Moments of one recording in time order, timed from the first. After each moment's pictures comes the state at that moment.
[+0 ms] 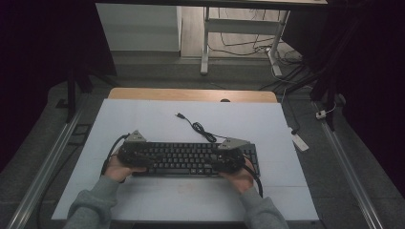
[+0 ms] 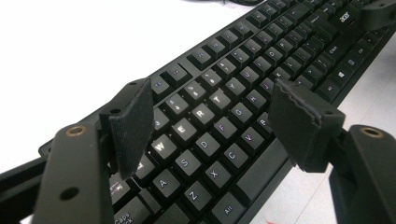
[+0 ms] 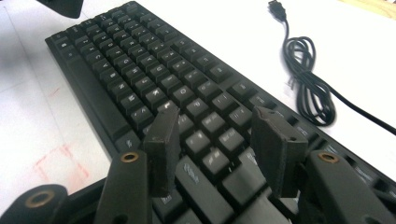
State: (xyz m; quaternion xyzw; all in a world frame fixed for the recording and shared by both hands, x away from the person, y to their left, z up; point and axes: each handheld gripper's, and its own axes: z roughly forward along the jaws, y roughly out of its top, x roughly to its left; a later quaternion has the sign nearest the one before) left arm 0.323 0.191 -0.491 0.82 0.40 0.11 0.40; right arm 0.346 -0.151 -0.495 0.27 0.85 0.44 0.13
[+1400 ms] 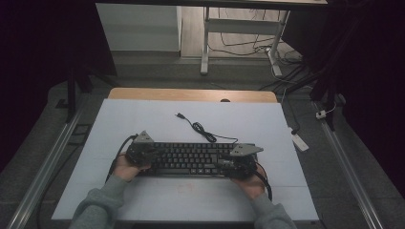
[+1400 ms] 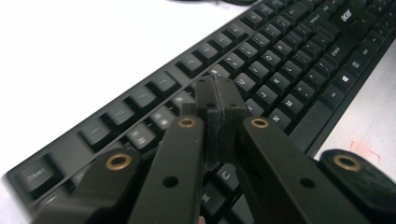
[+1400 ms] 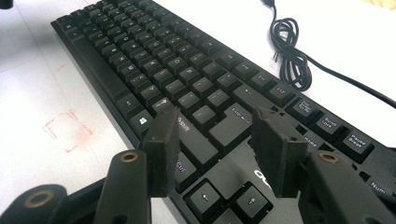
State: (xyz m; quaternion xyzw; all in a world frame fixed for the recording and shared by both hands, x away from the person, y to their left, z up) left arm 0.332 0.169 -0.502 0.83 0.38 0.11 0.39; right arm 0.331 -0.184 -0.497 0.27 0.85 0.44 0.13
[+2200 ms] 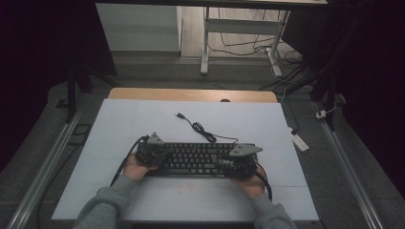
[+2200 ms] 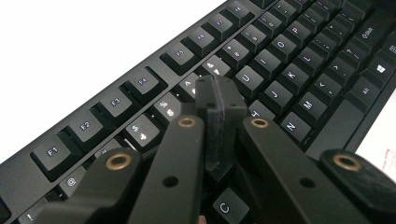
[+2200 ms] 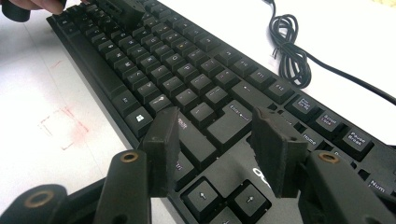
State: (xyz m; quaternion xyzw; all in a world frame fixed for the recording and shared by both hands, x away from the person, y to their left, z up) left arm 0.345 0.149 -0.518 0.84 0.39 0.11 0.36; right arm 0.332 -0.183 -0.499 0.27 0.85 0.43 0.14
